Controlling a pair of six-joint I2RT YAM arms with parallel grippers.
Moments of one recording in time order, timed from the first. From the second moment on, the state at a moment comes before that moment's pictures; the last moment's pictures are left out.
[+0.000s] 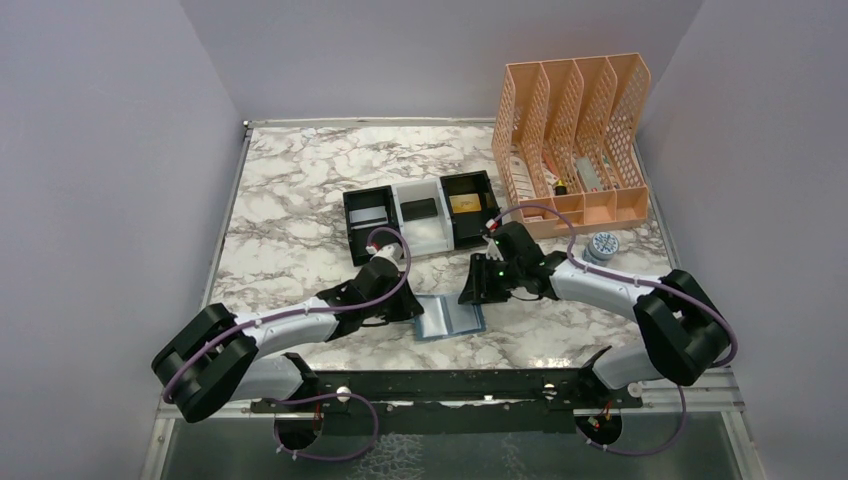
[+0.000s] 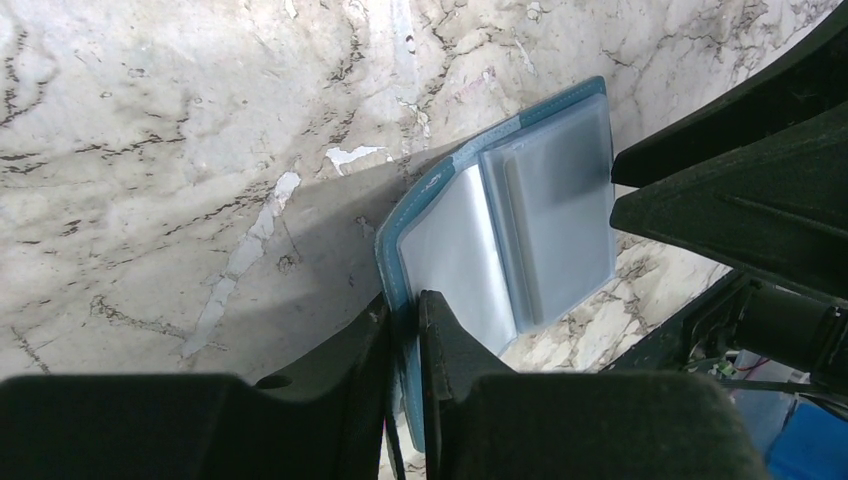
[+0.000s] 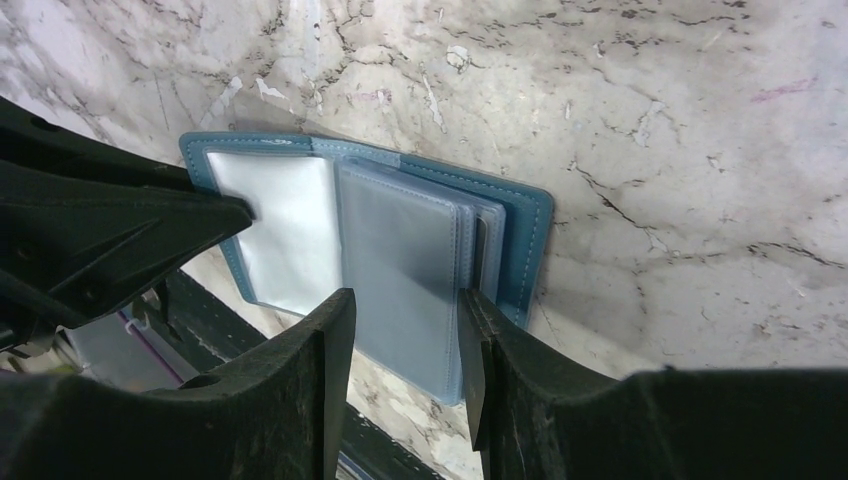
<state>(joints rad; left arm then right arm) -0.81 1.23 0.40 0.08 0.08 -0.89 0.66 1.43 0.67 -0.18 -0.33 0.63</state>
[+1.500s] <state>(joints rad) -0.81 1.30 0.42 0.09 0.09 -0.87 0.65 1.43 0.70 -0.20 -0.44 0.54</state>
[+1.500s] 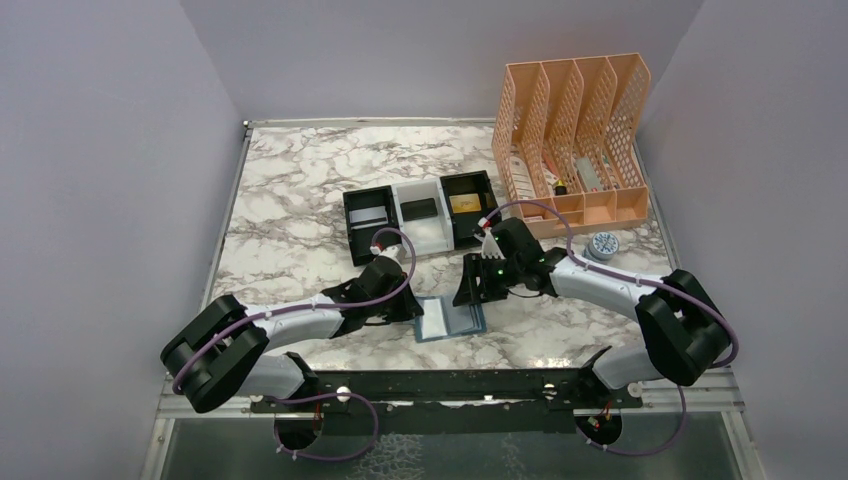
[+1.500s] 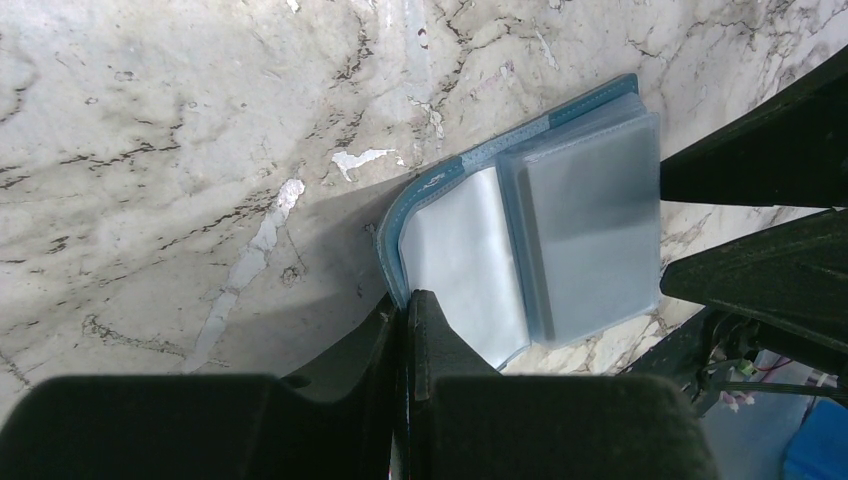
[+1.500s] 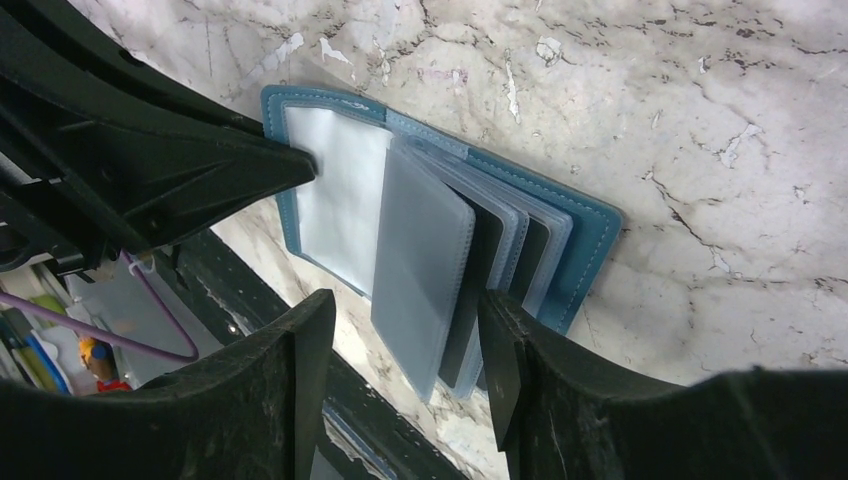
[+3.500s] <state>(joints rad) -0.81 1.32 0.43 0.09 0.11 -0.86 0.65 1.45 0.66 -0.11 -0.53 0.62</state>
